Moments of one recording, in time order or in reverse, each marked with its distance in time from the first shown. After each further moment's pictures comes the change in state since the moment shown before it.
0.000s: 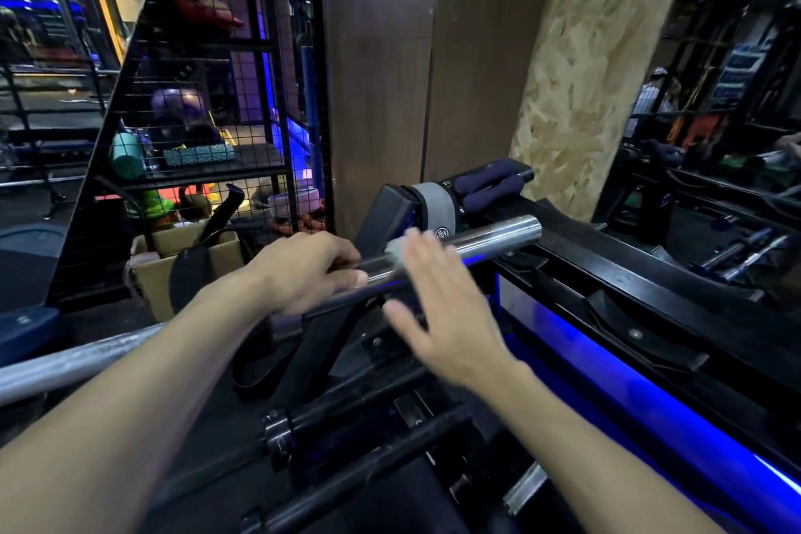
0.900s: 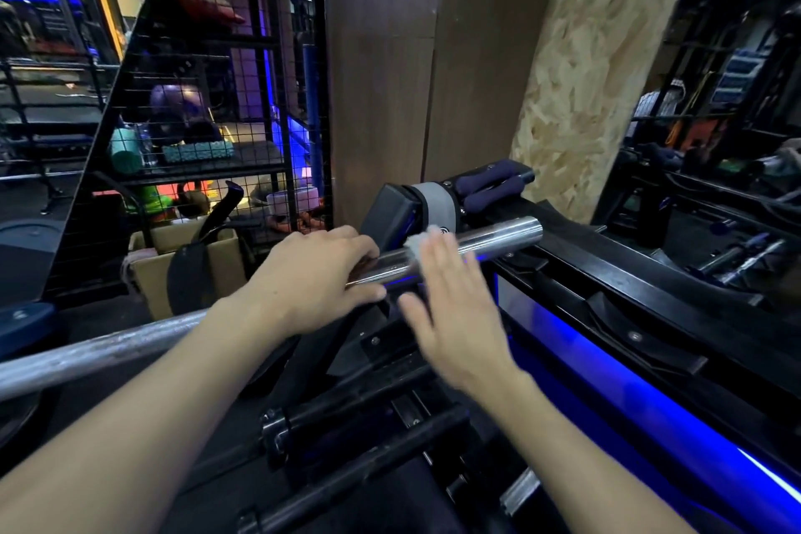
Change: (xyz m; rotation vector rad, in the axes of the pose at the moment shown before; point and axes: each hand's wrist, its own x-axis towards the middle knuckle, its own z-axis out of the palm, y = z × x) left_hand -0.012 0.020 0.006 0.217 0.158 0.085; right_hand -0.005 0.001 0.005 -0.087 -0.029 0.146
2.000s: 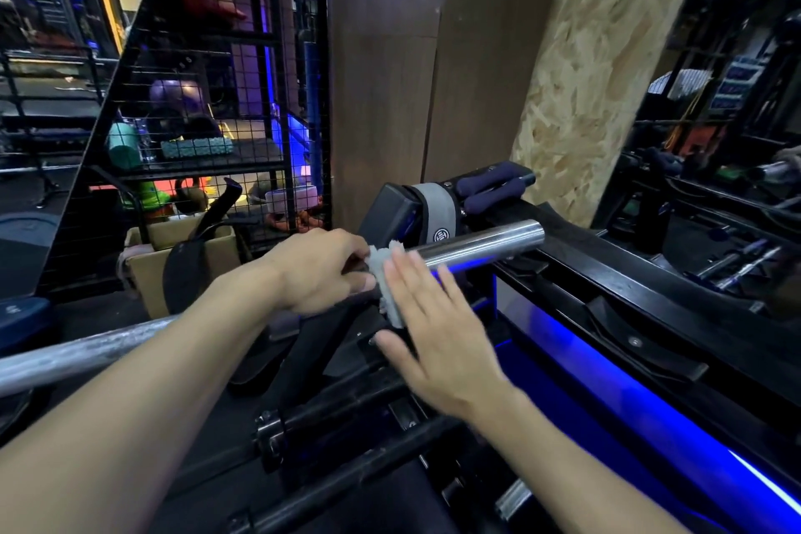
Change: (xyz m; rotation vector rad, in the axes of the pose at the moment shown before) left_hand 0.021 -0.018 0.006 -0.224 -0.167 -0.056; right_hand -0.012 -0.011 0.004 -0.026 -0.014 -0.234
